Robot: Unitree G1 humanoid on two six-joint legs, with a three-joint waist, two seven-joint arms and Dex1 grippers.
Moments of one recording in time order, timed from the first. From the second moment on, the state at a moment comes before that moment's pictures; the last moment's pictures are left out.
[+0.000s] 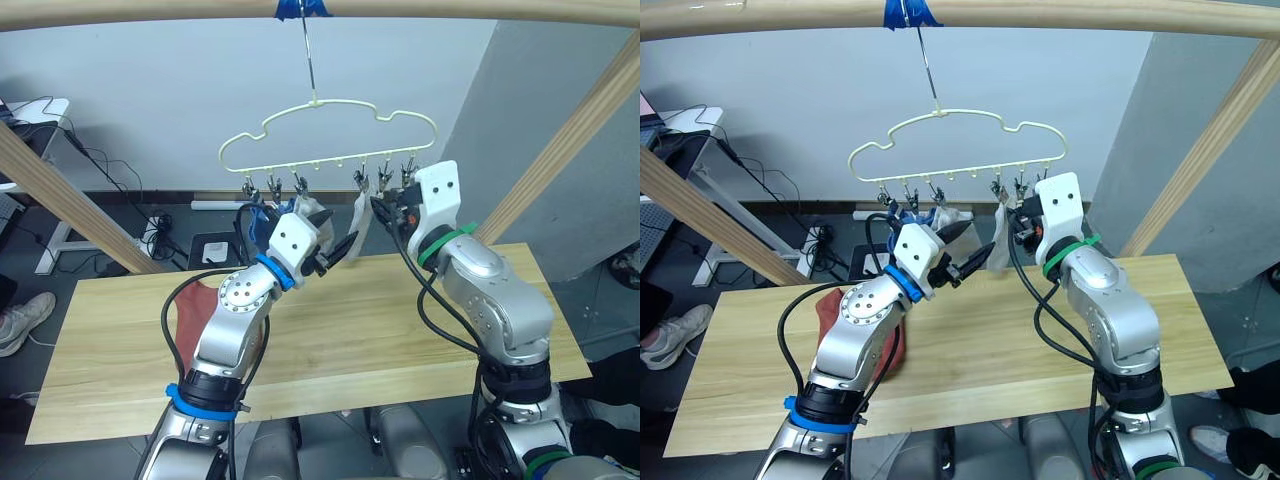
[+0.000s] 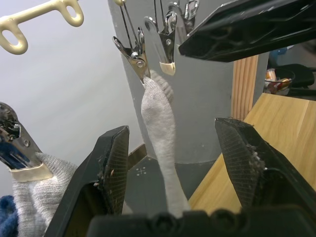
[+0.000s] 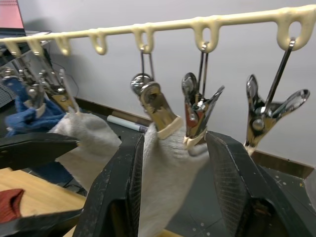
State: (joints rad) left arm -0.39 0.25 -0.13 -0.10 -0.14 0.19 -0.54; right arm -0.57 -0.14 0.06 -0.39 0.20 0.87 0.16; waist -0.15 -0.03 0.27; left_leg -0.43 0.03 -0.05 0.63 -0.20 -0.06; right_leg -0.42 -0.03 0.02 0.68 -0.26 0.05
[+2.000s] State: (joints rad) left arm -0.24 0.31 -0.12 -0.17 -0.09 0.19 -0.50; right arm -0.68 -0.09 0.10 -0.10 0.10 0.60 0.18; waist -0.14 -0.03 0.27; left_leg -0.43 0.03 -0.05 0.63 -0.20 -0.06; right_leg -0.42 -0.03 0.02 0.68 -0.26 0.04
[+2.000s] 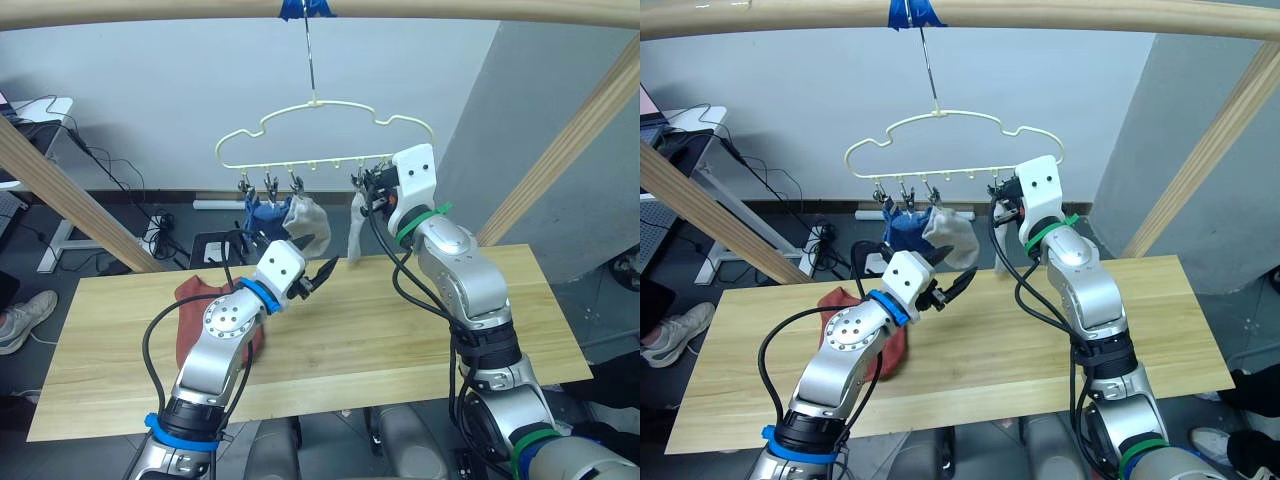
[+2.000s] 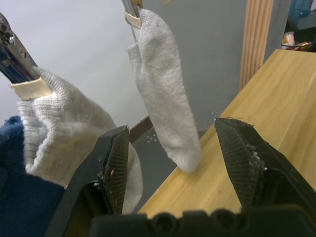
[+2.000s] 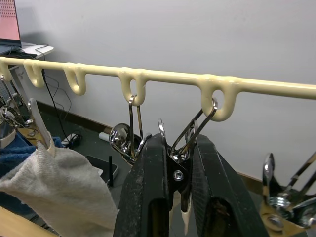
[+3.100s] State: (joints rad) left arm -0.26 0.31 -0.13 -0.16 -0.09 0.18 -0.49; right arm -0.72 -0.09 0.10 -0.03 0.08 0.55 0.17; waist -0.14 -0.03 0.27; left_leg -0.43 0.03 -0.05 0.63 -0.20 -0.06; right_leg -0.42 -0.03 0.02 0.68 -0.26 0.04
